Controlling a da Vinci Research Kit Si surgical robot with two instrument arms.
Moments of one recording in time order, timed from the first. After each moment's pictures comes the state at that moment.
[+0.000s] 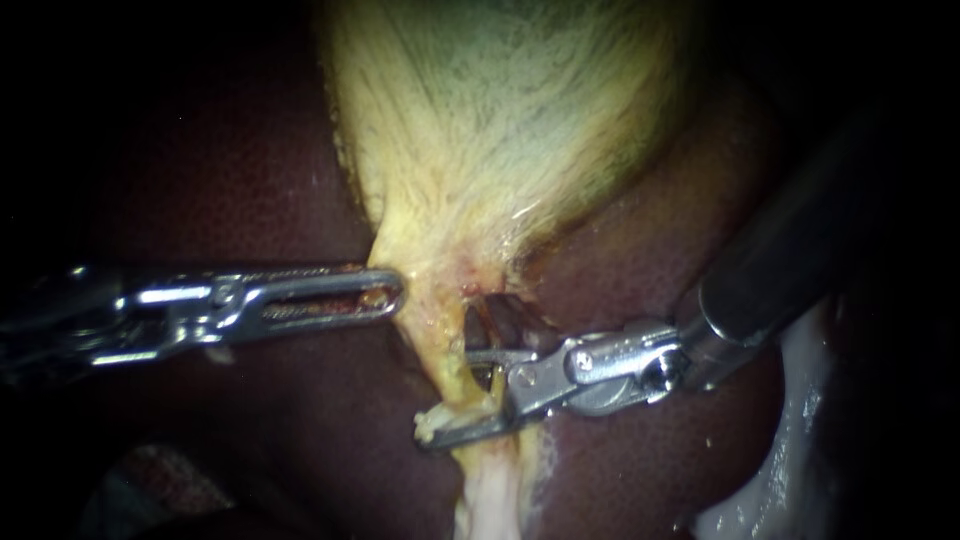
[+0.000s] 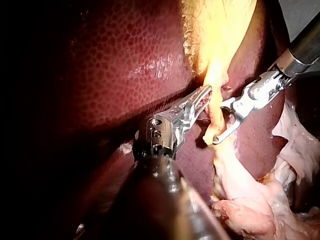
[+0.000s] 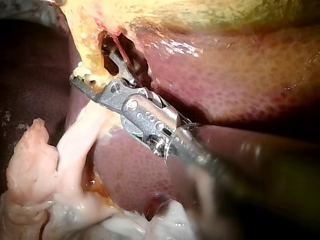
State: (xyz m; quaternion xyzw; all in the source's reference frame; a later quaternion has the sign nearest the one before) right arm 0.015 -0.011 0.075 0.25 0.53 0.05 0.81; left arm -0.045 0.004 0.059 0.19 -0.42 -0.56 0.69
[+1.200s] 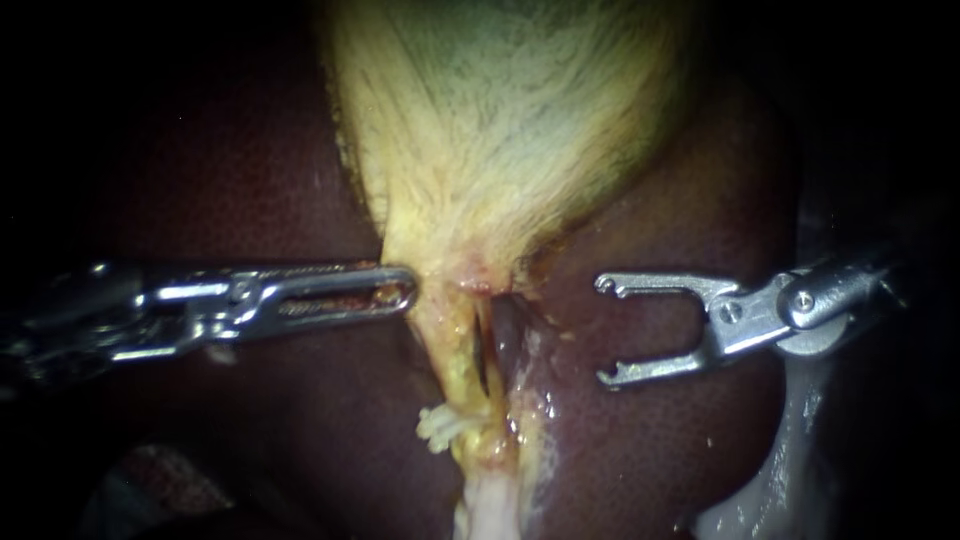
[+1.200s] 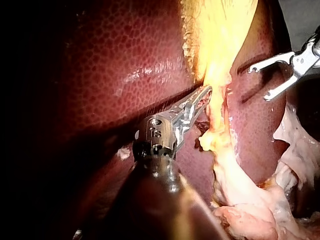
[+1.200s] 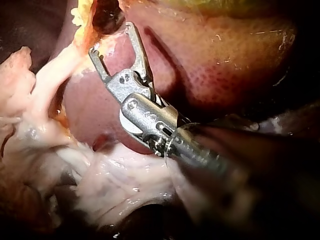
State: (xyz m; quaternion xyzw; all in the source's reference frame) right arm 0.001 -0.004 0.064 0.16 0.54 0.02 0.82; left arm -0.047 0.004 0.062 0.19 -0.42 -0.56 0.69
